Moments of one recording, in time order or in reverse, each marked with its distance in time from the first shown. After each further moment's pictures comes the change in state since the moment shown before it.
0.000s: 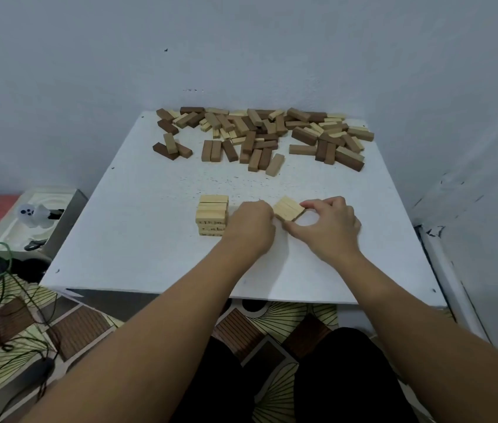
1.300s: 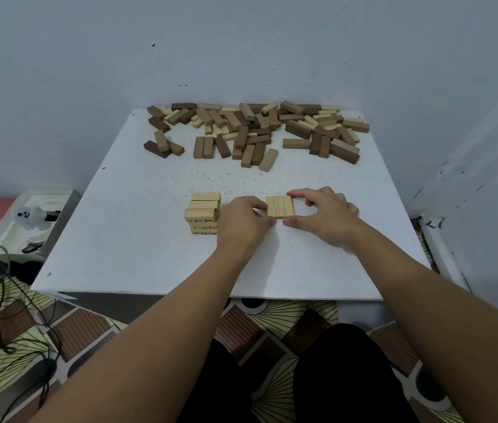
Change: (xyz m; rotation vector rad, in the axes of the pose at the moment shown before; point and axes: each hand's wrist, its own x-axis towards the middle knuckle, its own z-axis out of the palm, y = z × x) left_hand 0.004 -0.007 0.021 -0.493 0.186 -0.137; right_hand 0.028 0.016 -0.019 0.056 -0.278 -0.072
